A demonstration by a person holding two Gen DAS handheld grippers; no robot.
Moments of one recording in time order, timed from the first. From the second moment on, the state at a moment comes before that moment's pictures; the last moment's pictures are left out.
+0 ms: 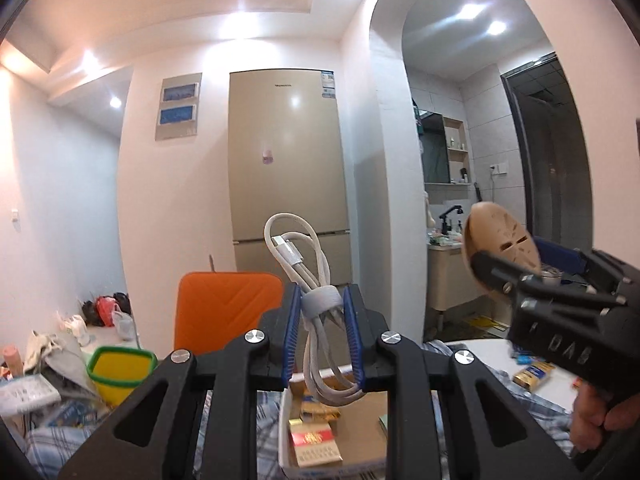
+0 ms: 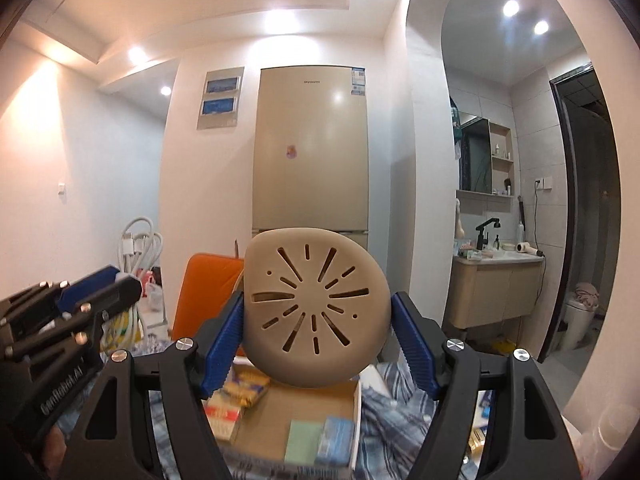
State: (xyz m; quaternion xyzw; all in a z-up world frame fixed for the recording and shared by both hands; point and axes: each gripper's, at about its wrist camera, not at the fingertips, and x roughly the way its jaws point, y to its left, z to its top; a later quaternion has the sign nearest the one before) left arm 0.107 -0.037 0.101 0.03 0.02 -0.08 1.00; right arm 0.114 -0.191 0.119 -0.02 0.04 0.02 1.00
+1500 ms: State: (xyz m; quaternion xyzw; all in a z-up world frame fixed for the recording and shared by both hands) left arm 0.240 -0.038 0.003 0.03 0.30 -0.11 0.95; right arm 0.280 -0.170 -0.042 -0.03 0.31 0.06 0.95
